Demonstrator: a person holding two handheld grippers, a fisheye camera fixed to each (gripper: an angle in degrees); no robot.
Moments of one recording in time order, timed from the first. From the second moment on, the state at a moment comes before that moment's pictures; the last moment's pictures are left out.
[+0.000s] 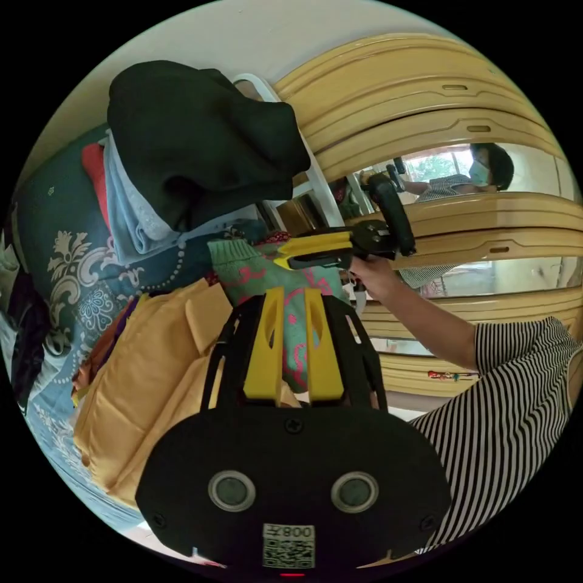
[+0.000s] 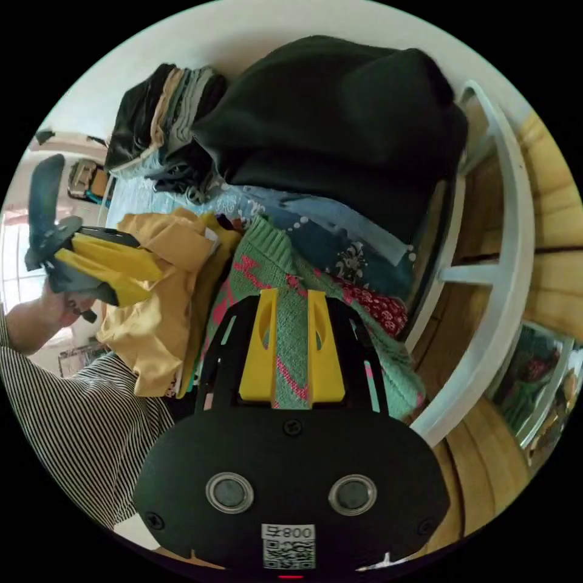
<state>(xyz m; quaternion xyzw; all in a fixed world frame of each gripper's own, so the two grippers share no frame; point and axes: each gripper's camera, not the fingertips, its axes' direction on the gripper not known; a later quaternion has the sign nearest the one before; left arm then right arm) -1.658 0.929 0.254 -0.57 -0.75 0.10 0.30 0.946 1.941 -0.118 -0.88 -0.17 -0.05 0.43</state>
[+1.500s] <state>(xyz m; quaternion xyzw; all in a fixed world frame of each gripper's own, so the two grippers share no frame) -1.512 0.942 0.047 -0.49 -0.74 -0.06 0.45 1.108 1.402 -0.289 -0.82 -0.08 0.08 0.55</state>
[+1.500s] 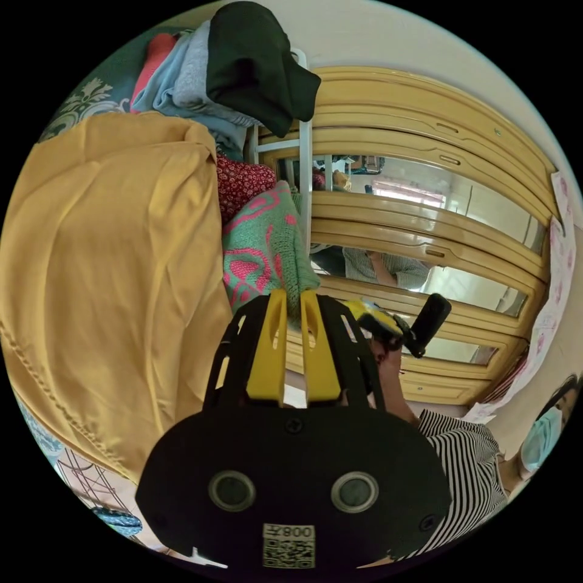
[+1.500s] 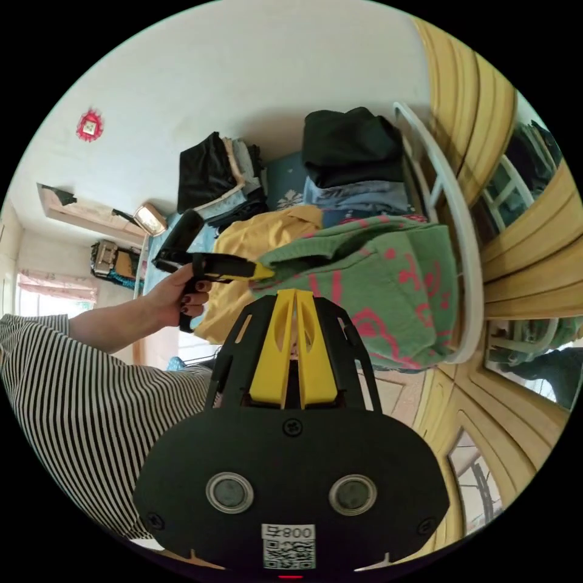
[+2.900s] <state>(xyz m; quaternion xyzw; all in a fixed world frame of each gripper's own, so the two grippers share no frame) -1.232 1.065 -0.065 -0.53 -0.67 -0.06 0.52 1.480 1.076 -0.075 -0.84 -0.25 -0.18 0.44</state>
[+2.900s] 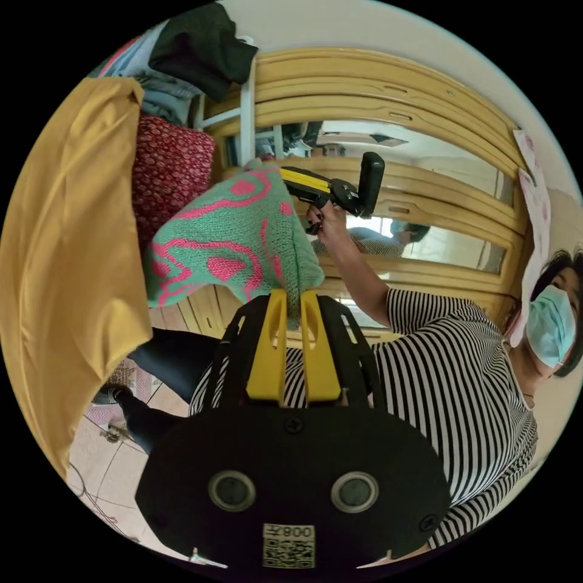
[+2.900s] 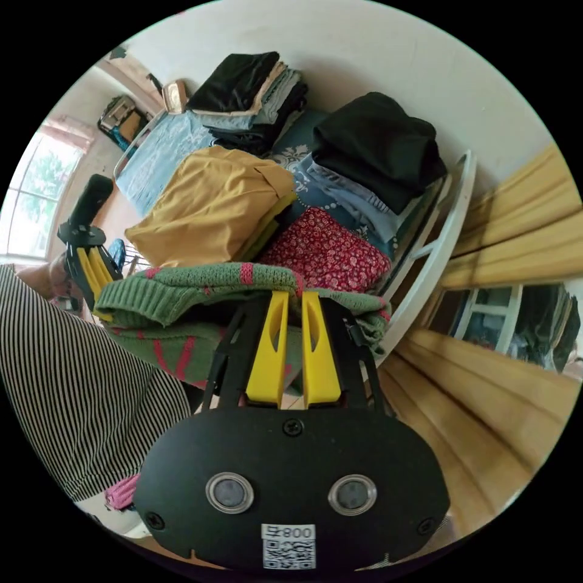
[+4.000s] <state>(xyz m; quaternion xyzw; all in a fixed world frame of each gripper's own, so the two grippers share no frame) -0.217 1.222 -0.044 -0.38 -0.41 0.45 0.69 1.386 0.391 0.024 -0.63 -0.66 -0.03 0.42</state>
